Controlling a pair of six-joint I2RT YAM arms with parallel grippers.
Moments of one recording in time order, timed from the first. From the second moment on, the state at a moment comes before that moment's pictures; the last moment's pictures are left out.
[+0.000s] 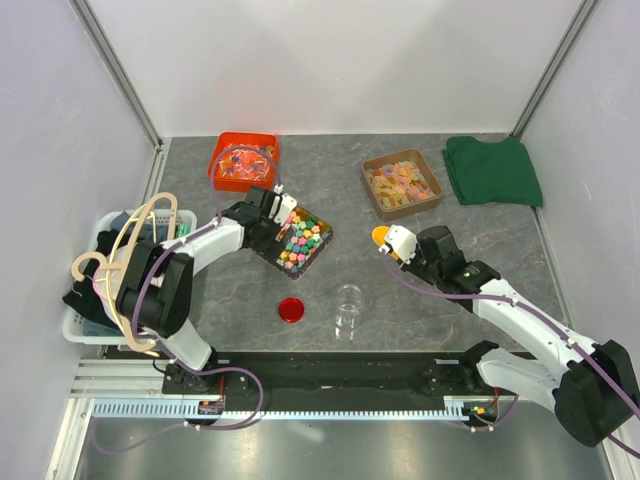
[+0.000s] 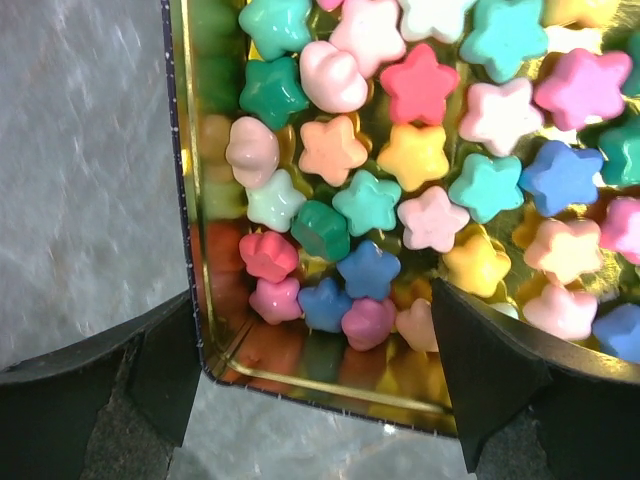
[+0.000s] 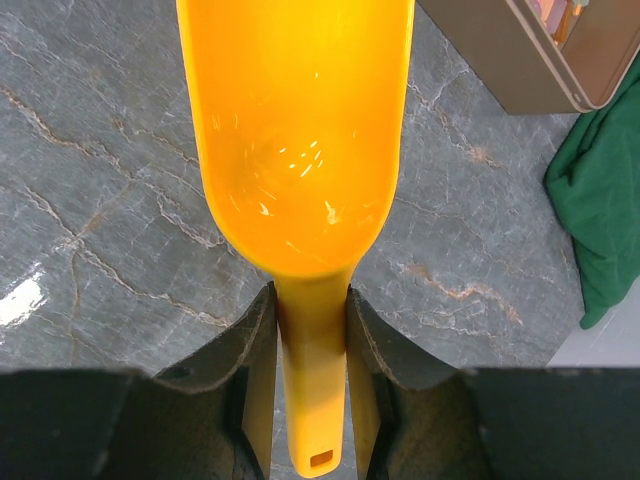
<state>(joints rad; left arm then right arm) -0.39 1.68 1.01 -0.36 -0.09 0.29 0.52 1.04 0.63 -0.40 0.18 -0.58</state>
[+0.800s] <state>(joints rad) -0.38 1.51 1.65 -0.60 0.38 0.29 0.59 0.96 0.90 -0.47 0.15 -0.59</state>
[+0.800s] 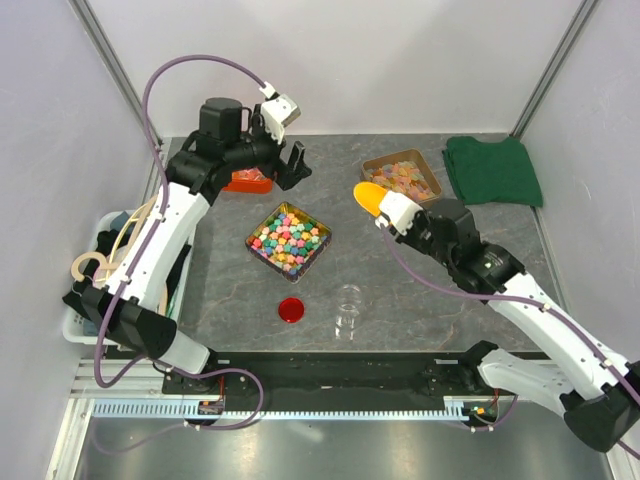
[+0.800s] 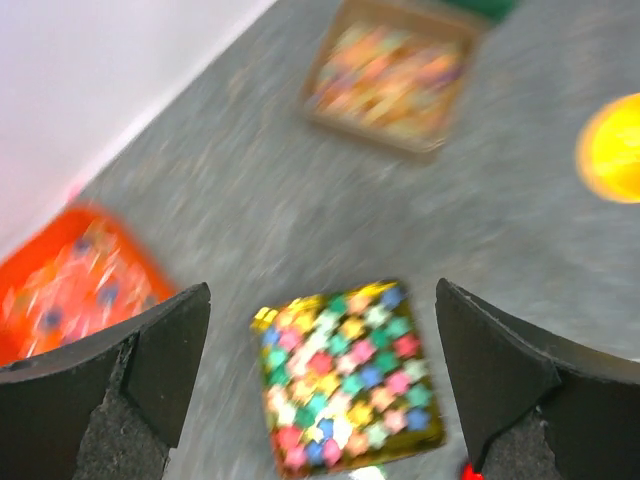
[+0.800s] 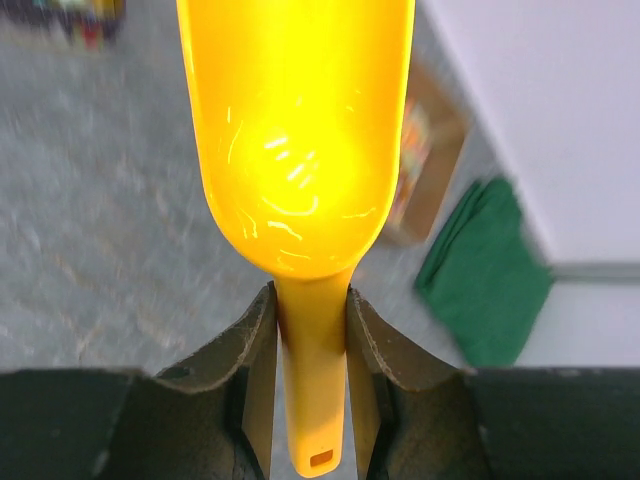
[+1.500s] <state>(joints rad) -0.38 1.63 1.71 -0.74 0.79 0.19 0.84 1.24 1.10 -0.40 0.37 -0.69</state>
